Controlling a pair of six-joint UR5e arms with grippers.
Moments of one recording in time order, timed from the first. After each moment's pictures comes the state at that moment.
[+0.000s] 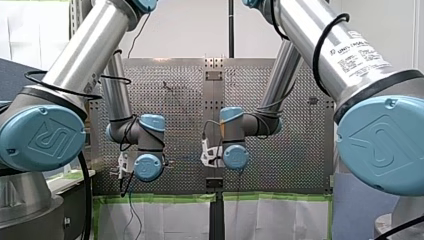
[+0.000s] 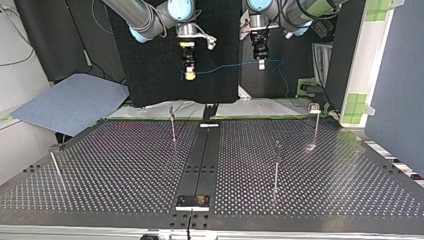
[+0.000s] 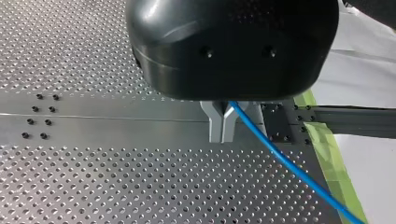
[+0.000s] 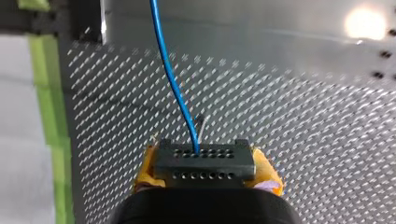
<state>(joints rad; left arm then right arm) -0.54 -2.08 -2.39 -1.93 -2.21 -1.57 2.42 -0.94 1.96 -0.86 2.01 1.53</state>
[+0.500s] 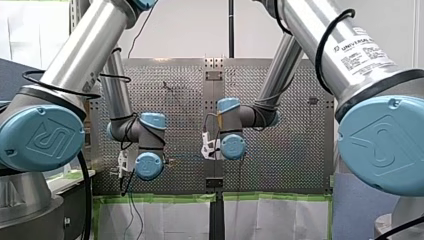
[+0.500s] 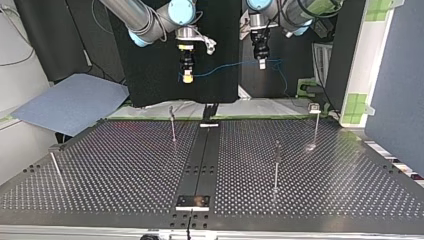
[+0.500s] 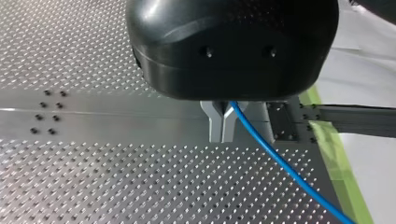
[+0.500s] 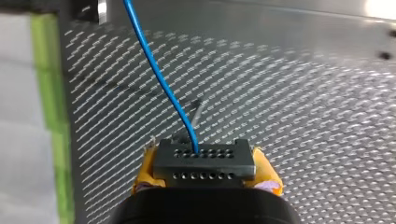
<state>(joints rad) -0.55 -2.06 -2.39 -1.95 -2.24 -1.59 2.43 -0.99 1.90 -0.74 2.05 1.57</state>
